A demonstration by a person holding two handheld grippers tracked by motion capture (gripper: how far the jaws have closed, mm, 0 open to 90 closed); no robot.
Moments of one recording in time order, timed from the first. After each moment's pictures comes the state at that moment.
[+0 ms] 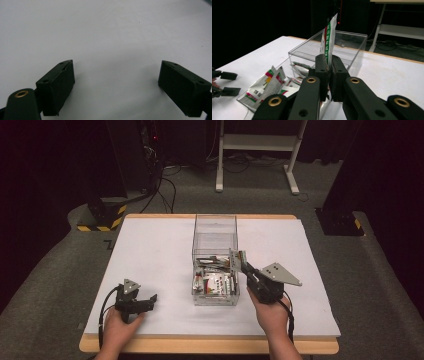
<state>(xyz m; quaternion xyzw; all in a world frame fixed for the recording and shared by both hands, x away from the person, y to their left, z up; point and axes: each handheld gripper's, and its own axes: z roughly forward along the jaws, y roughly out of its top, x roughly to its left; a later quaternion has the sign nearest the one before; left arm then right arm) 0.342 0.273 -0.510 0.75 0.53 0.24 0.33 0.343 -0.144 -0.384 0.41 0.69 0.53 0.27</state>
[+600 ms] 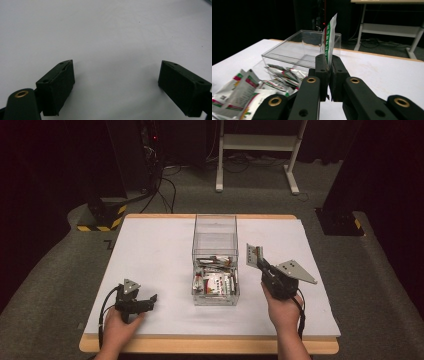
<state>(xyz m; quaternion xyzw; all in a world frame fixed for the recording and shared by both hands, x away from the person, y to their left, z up) 0.342 0.273 -0.510 0.75 0.53 0.24 0.33 0.355 -0.178 -0.388 0.45 0.67 0.52 0.30</state>
